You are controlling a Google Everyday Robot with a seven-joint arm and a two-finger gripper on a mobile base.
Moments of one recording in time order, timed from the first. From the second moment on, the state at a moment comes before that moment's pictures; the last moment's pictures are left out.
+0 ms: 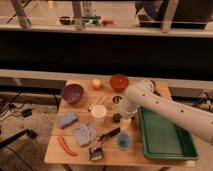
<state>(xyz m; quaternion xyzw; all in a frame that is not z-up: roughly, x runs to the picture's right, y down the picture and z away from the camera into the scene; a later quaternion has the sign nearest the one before) 0.074 0.155 0.782 -0.29 -0.18 -0.11 0.93</state>
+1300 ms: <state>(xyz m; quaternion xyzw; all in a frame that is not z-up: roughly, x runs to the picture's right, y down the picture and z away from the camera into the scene) 0.083 0.171 0.815 -0.32 -0.17 -0.10 0.93</state>
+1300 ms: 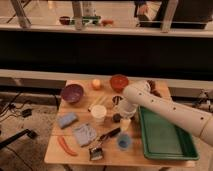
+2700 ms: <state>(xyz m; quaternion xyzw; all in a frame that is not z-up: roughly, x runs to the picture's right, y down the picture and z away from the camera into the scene) 0.072 0.195 0.817 -0.35 -0.17 -0.12 0.91</state>
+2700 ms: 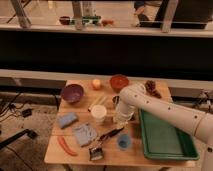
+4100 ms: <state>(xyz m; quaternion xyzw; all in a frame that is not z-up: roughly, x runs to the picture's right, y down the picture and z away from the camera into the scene) 0.089 0.211 0.813 -0.38 -0.17 -0.13 0.90</state>
